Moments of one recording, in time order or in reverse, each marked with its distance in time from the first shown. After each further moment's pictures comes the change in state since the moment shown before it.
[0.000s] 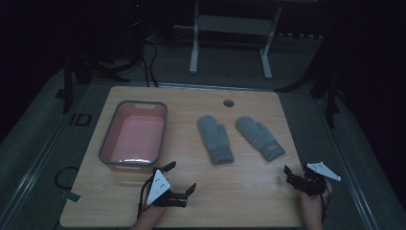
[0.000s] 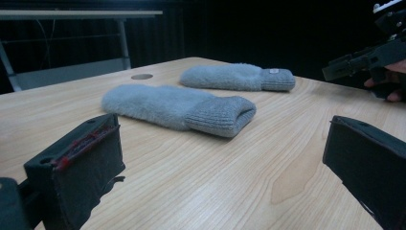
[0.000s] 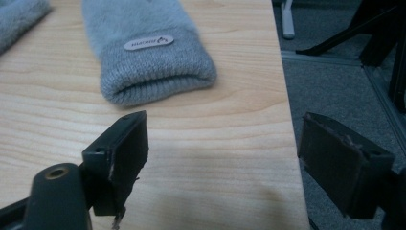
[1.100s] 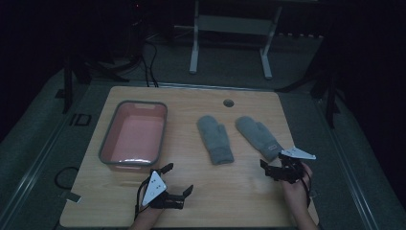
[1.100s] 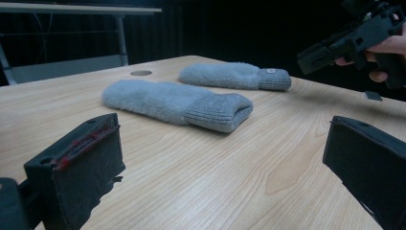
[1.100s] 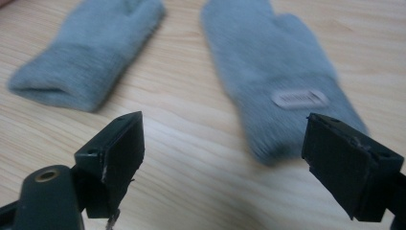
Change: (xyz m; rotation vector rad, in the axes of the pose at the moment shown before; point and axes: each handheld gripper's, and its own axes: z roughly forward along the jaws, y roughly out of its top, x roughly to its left) left arm 0.002 -0.001 -0.007 0.006 -0.003 -0.013; right arm 0.072 0.055 0.016 0.105 0.230 -0.129
